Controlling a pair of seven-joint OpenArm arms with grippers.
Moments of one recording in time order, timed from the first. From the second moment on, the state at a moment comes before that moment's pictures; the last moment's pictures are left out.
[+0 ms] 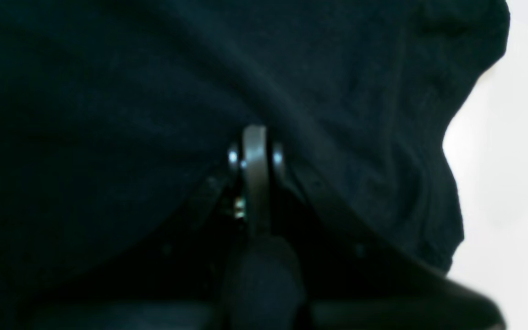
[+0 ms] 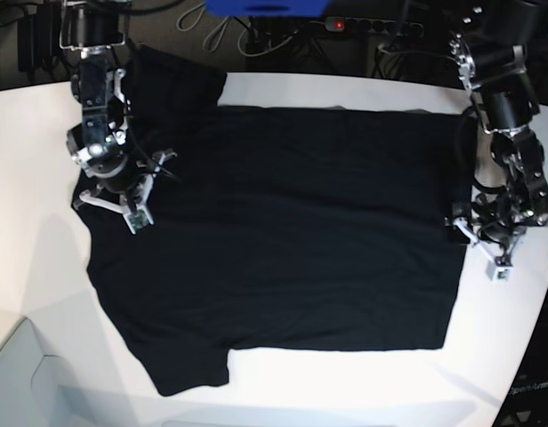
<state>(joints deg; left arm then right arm) -16.6 -18.9 -21.5 65.9 -9.7 -27.9 50.2 -4.2 8.4 5.6 84.4 -16.4 25.3 -30.6</state>
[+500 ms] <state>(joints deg) -0.2 -12.6 -27.2 99.0 -10.5 -28.1 64.5 -12.3 5.8 11.1 110.9 -17.4 26.1 -41.8</state>
